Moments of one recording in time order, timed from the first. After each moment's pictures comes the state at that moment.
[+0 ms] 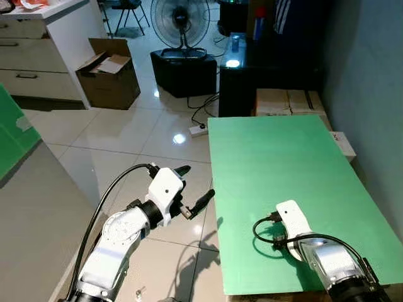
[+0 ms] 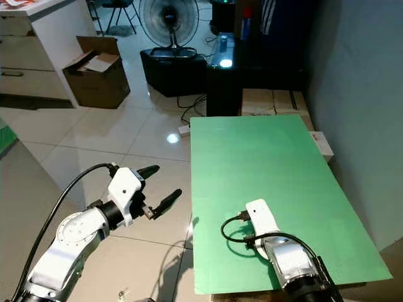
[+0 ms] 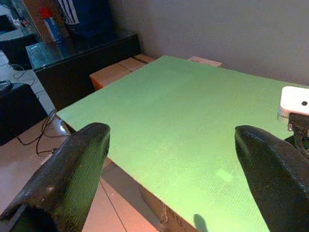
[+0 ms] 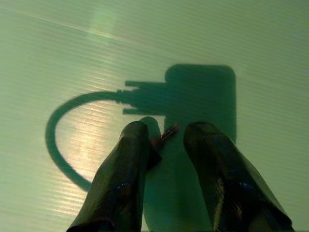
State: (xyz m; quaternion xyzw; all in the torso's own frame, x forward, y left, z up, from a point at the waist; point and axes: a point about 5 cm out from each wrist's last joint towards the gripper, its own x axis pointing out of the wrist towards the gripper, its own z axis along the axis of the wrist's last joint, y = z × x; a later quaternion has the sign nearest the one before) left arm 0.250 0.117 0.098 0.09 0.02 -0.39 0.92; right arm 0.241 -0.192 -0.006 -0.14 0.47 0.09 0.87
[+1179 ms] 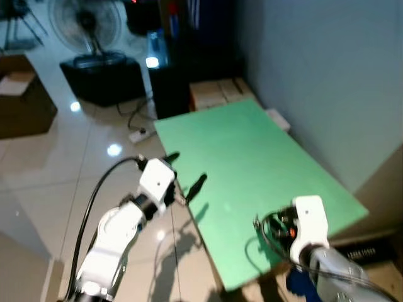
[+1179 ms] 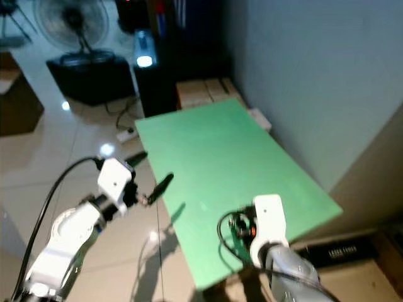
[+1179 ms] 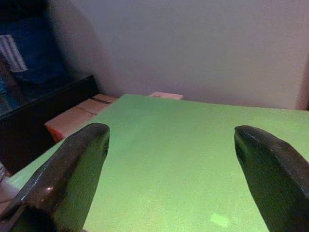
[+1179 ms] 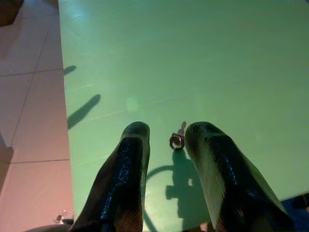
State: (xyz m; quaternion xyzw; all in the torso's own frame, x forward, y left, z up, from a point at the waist) left arm 0.257 0.124 0.110 0.09 -0.03 -0.33 0.94; right arm 0.188 -0.157 0.086 0.01 0.29 0.09 0.95
